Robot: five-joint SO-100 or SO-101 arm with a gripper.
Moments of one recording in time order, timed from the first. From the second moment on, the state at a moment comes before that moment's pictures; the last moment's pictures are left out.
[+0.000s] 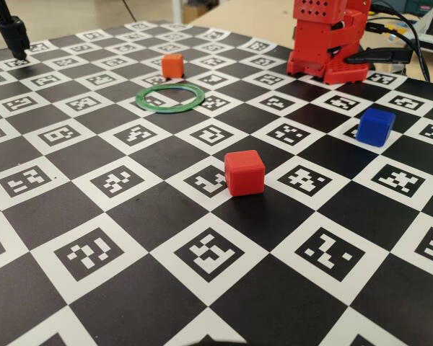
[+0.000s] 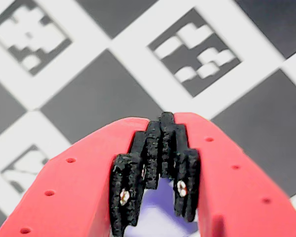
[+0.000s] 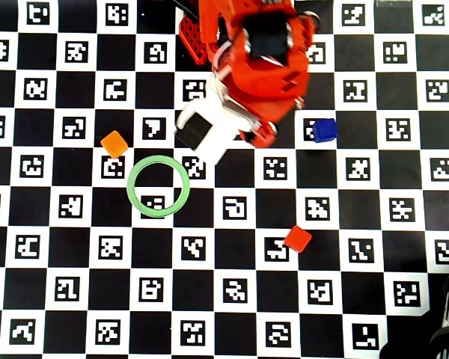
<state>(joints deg) -12.2 106.6 76.3 100.0 -34.0</state>
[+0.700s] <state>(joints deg) -19.3 81.1 61.7 98.7 -26.5</state>
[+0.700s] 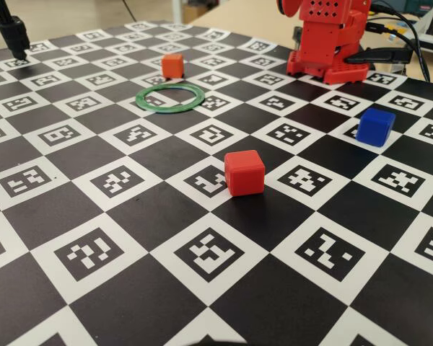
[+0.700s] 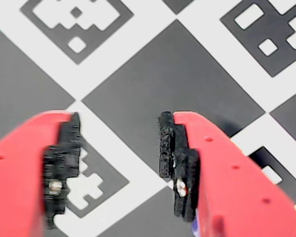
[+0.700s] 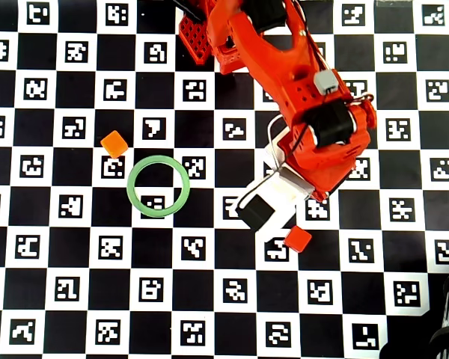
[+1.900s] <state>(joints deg) -19.3 68.5 53.0 92.9 0.2</state>
